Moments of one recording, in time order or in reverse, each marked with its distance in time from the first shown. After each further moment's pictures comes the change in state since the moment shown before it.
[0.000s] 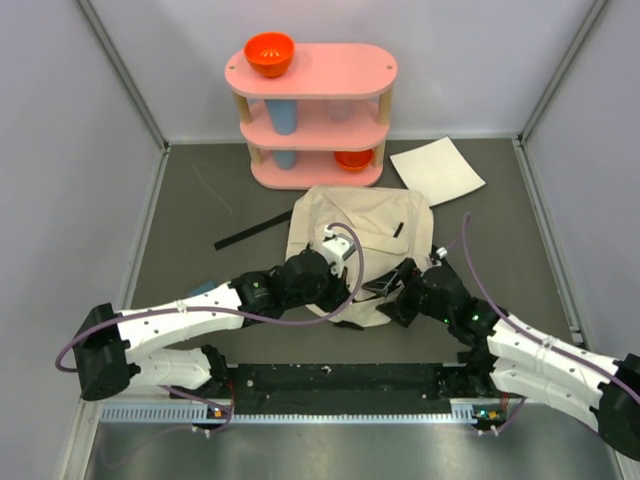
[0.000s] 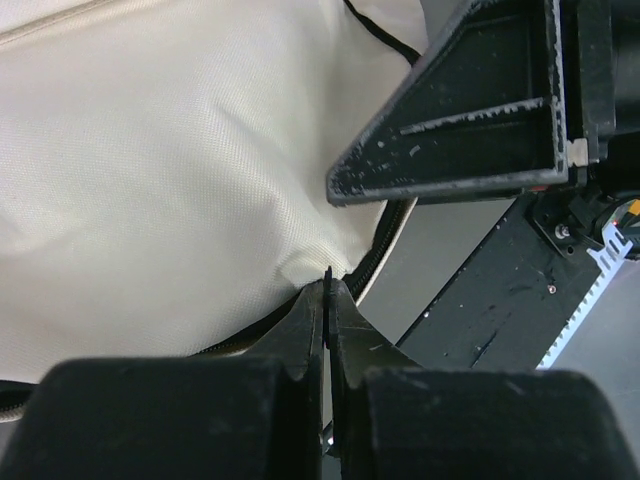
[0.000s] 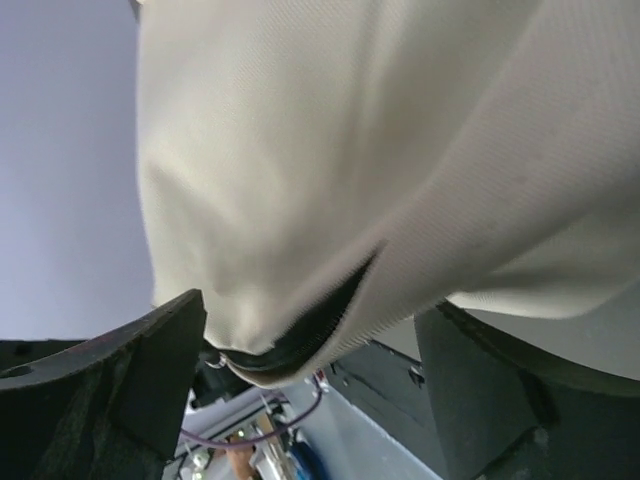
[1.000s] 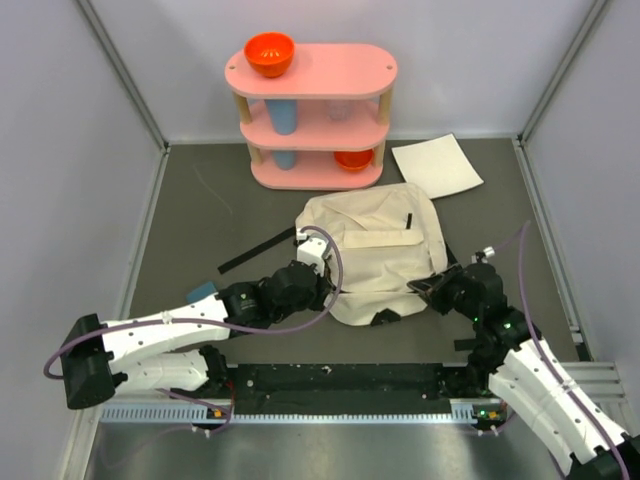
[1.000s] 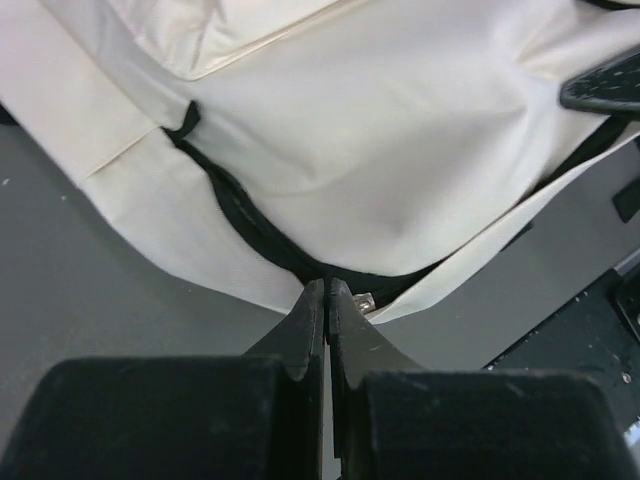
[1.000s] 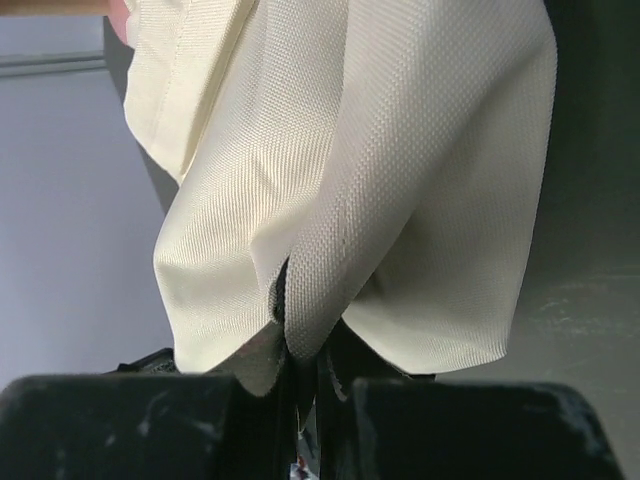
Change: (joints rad) left arm -0.023 -0.113 -0.091 -0.008 -0.284 -0.073; right arm -0.377 -0.304 -0.024 -0.290 -0.039 -0.160
